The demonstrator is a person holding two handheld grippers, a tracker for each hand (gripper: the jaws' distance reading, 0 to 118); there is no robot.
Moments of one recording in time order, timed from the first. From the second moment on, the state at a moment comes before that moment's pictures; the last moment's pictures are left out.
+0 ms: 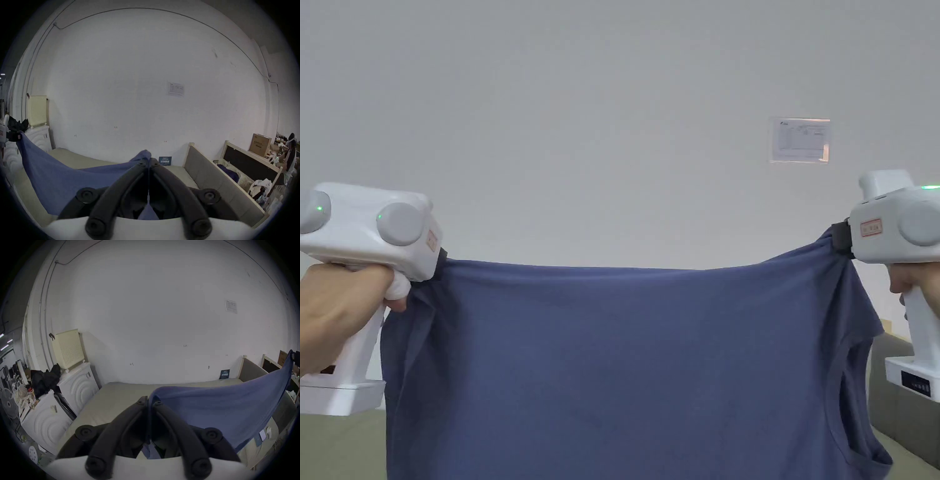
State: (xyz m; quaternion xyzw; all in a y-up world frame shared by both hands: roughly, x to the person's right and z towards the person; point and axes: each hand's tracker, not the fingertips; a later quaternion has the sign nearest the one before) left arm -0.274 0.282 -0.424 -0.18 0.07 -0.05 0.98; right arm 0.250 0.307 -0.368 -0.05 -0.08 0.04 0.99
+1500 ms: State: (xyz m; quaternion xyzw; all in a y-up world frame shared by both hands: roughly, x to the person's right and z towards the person) left arm -0.302 -0.132 -0.270 -0.41 0.04 -0.06 0.91; right arm 0.262 -0.130 -0.185 -0.34 -0.02 -0.02 0.94
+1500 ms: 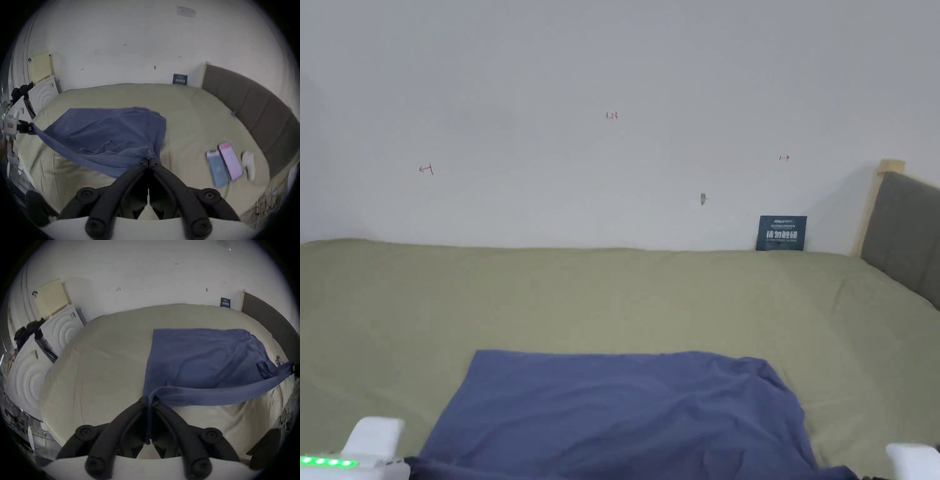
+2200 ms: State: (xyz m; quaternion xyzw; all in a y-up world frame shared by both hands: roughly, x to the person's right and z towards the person) left arm -0.329 -0.174 -0.174 -0.45 0.01 -0.03 0.89; right arm 0.257 -0.169 -0.101 -0.38 -0.02 -0.05 0.92
